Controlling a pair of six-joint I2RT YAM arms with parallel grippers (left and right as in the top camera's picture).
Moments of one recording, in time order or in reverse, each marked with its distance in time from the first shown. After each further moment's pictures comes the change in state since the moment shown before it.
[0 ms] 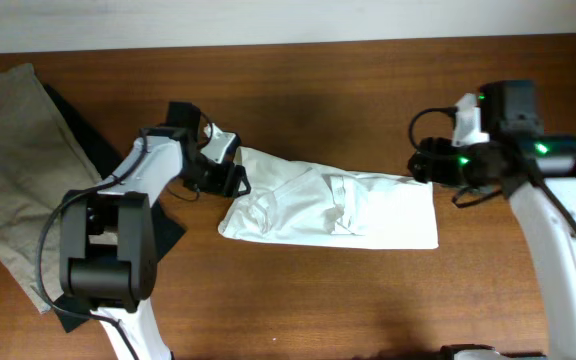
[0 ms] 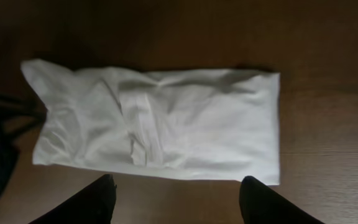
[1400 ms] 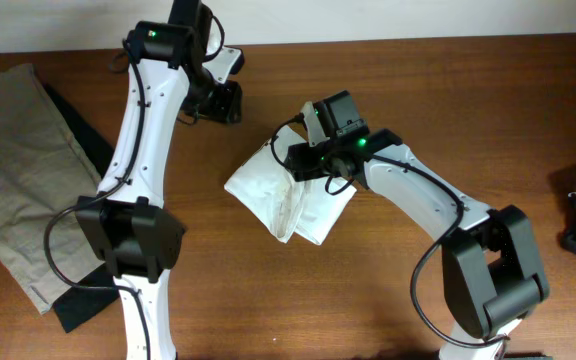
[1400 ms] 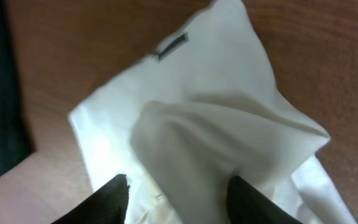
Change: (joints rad) left arm -0.081 0.211 1.038 -0.723 -0.221 -0.066; right arm 0.463 0.489 -0.043 0.648 -0.043 0.035
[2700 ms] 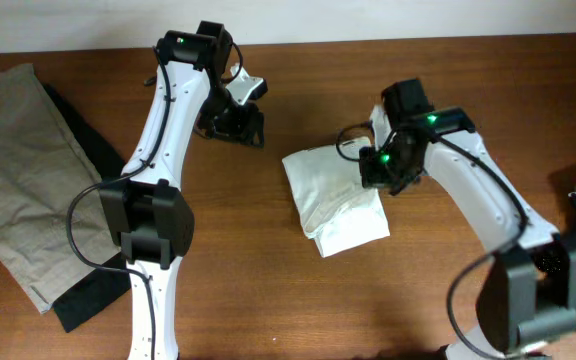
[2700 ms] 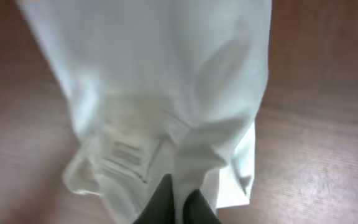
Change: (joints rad) left arm -0.032 0.126 0.000 -0.106 0.146 0.079; right arm -0.225 -0.108 0.040 -0.531 0.069 -0.085
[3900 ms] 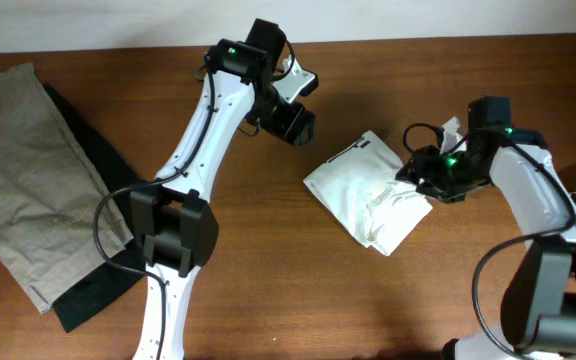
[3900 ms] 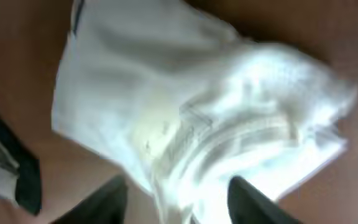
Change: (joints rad) left arm -0.158 0.000 0.000 0.220 0.018 0.011; right arm -0.359 -0.049 -0.162 0.095 -0.283 0.070
